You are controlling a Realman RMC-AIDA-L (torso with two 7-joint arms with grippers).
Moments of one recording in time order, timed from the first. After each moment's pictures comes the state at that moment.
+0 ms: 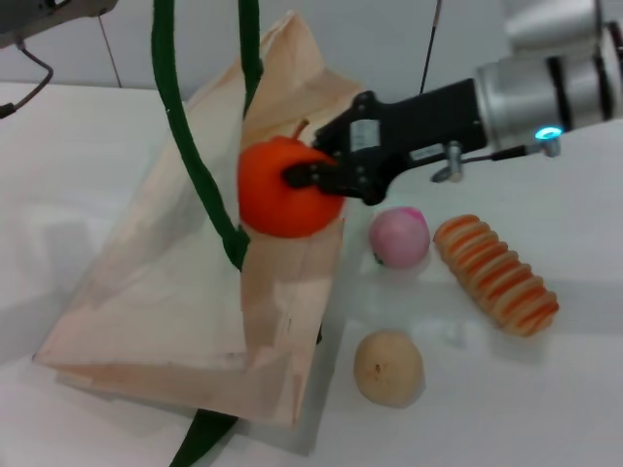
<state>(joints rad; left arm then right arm) -0.69 -1.82 0.49 0.42 -1.53 -1.74 1.22 1.13 2.04 -0.67 -0.41 -2.24 -1.49 1.33</state>
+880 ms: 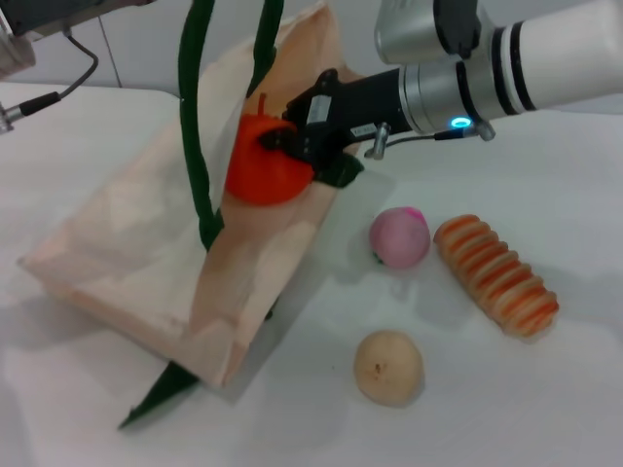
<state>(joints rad) -0.76 -1.84 0.51 0.37 -1.53 -1.74 1.26 1.27 2.04 -0.69 -0.16 -2.21 -1.05 1.26</state>
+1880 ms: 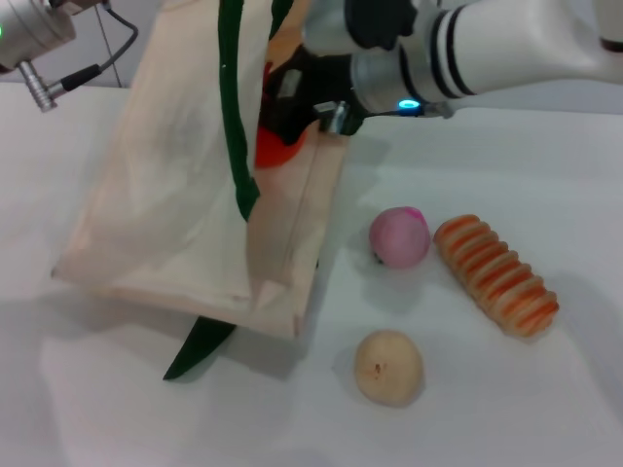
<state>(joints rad) -0.82 -1.87 0.50 0.32 -1.59 -1.73 1.27 1.40 2.05 -0.68 0.01 -2.17 -0.76 1.19</state>
